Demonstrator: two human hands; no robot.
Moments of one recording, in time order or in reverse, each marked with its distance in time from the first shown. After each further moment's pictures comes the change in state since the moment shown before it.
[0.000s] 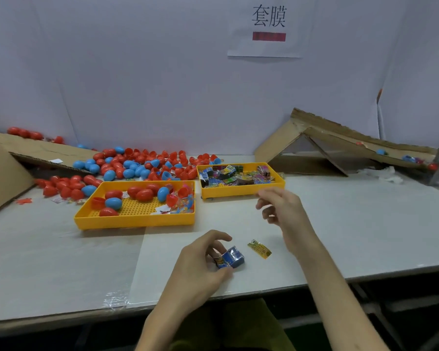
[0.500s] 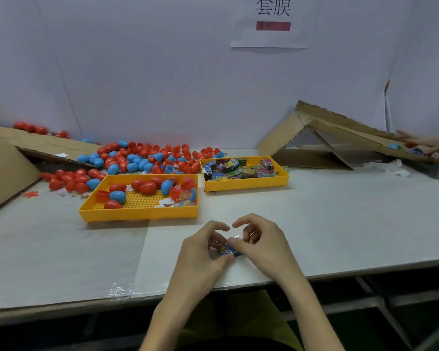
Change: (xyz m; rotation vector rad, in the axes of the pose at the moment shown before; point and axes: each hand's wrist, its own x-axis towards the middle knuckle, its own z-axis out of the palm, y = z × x) left_hand -0.002 0.003 0.003 -0.064 0.102 0.017; right_hand -0.053 0.044 0.024 -0.419 -0.145 -0.216
